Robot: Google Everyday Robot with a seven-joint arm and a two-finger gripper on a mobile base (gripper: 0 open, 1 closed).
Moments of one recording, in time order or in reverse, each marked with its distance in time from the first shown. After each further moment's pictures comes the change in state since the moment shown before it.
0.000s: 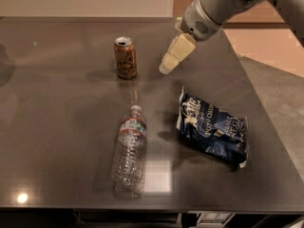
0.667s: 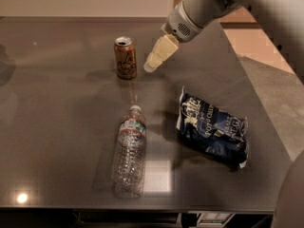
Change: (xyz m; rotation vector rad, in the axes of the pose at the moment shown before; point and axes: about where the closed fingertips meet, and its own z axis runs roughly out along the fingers) arm -0.025 -0.009 0.039 -0.027 -0.052 0.017
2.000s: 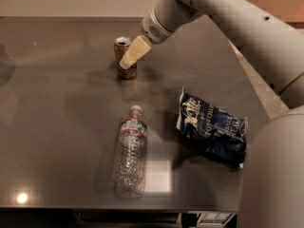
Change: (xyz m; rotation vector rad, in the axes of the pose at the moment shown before) arm -0.038 -0.024 0.065 0.054 -0.023 0.065
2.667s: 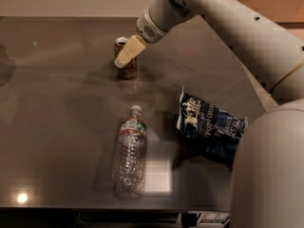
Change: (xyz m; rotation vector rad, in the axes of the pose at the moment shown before) arm -0.011 0.000 0.012 -0.011 -0.014 0.004
